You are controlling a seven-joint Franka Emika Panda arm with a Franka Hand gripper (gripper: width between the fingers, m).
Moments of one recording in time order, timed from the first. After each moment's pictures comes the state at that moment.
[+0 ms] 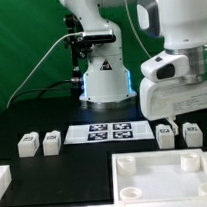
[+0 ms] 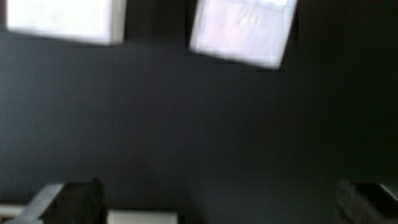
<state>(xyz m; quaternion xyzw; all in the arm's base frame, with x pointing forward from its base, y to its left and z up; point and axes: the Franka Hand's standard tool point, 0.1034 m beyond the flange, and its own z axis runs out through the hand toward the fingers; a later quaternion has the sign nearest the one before) 0.453 0.156 0.050 -0.99 -0.07 0.05 0.06</state>
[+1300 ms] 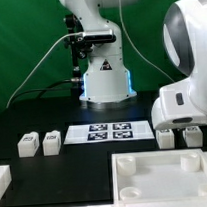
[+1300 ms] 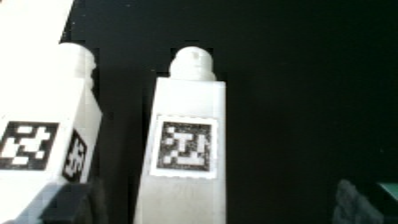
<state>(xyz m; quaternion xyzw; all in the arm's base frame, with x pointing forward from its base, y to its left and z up) 0.417 0.174 0.034 -0.91 0.00 0.42 0.05</state>
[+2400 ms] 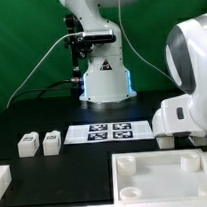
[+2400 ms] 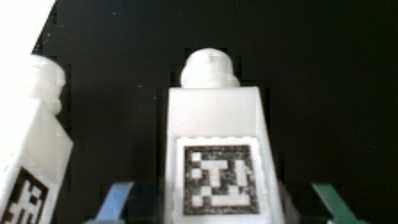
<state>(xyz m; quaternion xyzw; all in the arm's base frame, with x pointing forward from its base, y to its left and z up) 0.394 0.178 0.009 -0.89 0.02 0.45 0.03</state>
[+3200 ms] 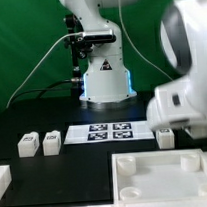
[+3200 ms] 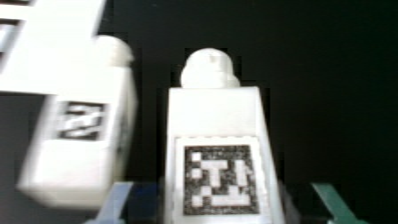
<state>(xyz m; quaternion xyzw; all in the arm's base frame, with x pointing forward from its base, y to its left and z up) 0.449 0.153 0.071 -0.90 -0.02 0.43 0.05</state>
